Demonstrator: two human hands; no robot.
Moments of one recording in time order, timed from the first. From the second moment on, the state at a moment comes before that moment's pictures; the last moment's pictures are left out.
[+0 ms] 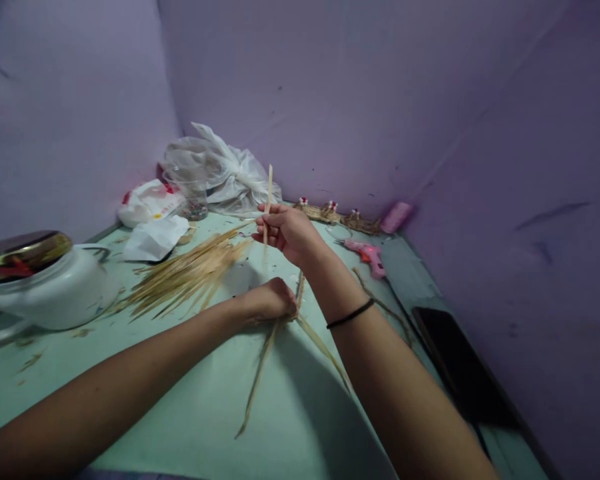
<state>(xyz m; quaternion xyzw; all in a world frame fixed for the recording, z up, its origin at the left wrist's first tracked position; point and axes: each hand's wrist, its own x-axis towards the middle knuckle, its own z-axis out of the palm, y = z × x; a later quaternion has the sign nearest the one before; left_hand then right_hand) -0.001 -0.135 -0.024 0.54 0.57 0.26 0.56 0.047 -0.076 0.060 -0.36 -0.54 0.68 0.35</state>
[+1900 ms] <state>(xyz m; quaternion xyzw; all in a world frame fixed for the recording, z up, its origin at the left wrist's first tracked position) -0.002 -0.147 -0.024 0.53 0.50 0.31 0.61 0.145 -0.140 -0.032 -0.51 -0.59 0.53 0.33</state>
